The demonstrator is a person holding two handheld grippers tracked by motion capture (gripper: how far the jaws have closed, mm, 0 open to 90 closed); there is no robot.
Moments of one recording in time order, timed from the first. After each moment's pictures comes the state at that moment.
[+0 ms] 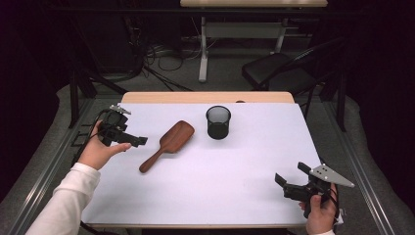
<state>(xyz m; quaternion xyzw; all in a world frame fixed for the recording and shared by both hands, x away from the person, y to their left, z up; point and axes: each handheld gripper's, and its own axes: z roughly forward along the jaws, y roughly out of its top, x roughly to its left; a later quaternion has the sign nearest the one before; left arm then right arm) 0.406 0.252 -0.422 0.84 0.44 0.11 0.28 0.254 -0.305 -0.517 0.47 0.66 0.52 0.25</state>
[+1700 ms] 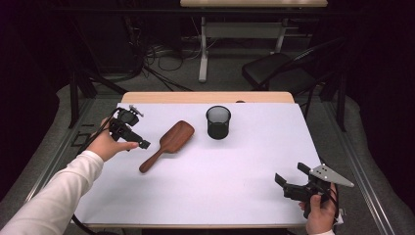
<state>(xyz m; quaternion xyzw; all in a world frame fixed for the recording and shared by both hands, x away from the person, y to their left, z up) 0.428 0.228 -0.433 0.88 0.43 0.08 0.16 0.254 -0.306 -0.519 0.48 0.66 0.52 0.25</state>
